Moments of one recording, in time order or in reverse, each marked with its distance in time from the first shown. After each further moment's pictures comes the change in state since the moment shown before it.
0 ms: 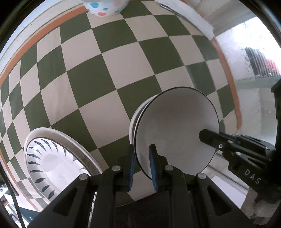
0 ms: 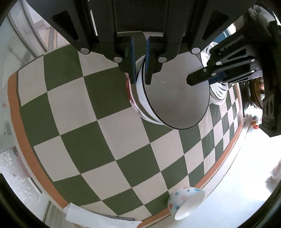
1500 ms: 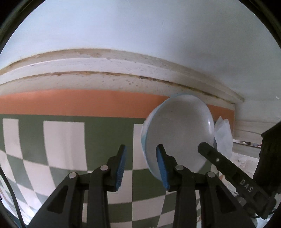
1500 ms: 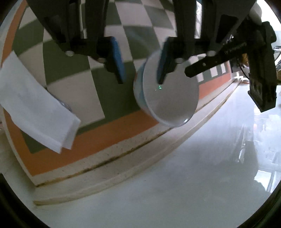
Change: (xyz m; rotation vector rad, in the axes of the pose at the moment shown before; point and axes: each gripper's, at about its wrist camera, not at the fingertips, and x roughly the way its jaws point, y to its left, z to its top) left arm -0.026 0.151 0.226 -0.432 -0.176 -0.157; right arm 0.045 0.086 0.309 -0.054 -0.077 0.093
